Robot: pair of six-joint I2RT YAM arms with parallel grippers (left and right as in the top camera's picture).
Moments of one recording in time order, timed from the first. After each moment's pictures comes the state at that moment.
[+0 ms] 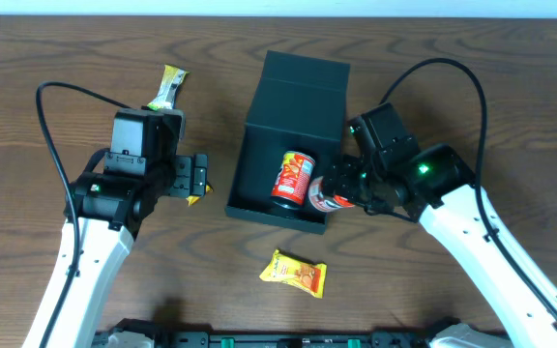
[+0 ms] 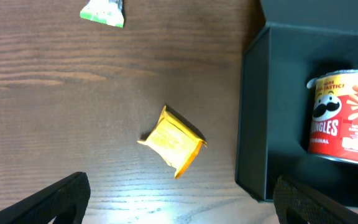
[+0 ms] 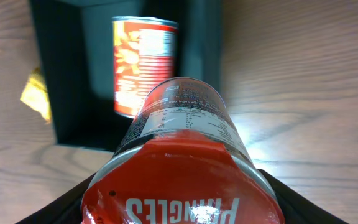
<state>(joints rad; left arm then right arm) -0.18 1.20 1.06 -0.84 0.01 -0.06 0.50 1.39 1.25 -1.04 -0.14 0.80</state>
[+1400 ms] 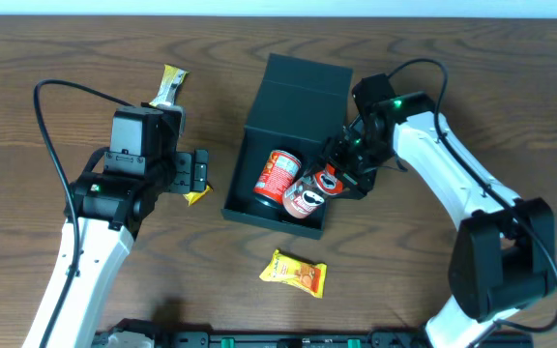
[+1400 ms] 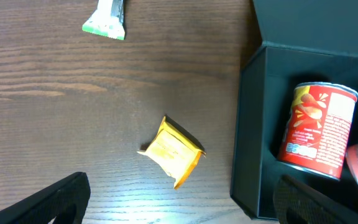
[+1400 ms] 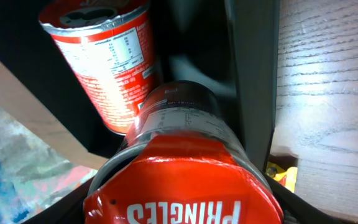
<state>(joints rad) -0.18 1.20 1.06 -0.81 0.01 -0.06 0.30 1.84 1.38 -1.09 -0.62 0.77</state>
